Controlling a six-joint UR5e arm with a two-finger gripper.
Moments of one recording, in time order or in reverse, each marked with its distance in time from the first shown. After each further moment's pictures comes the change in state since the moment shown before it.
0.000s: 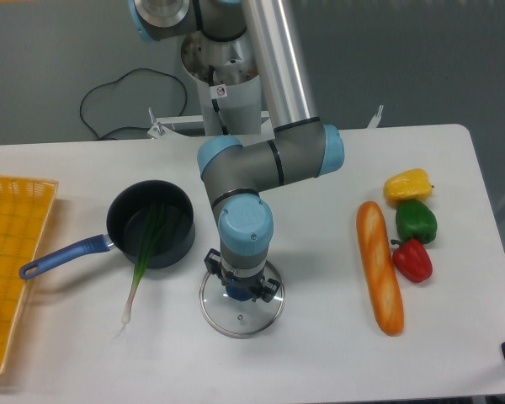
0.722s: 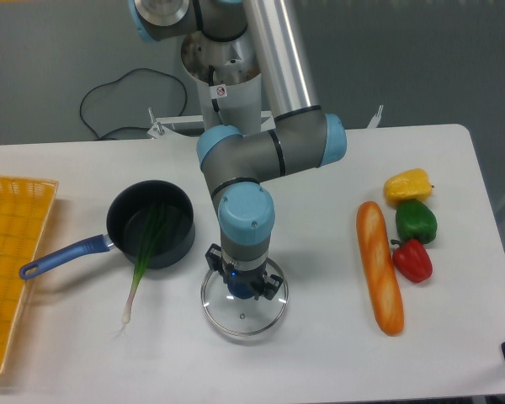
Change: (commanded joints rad) arm 0.026 0.086 0.015 -0.018 -0.003 0.026
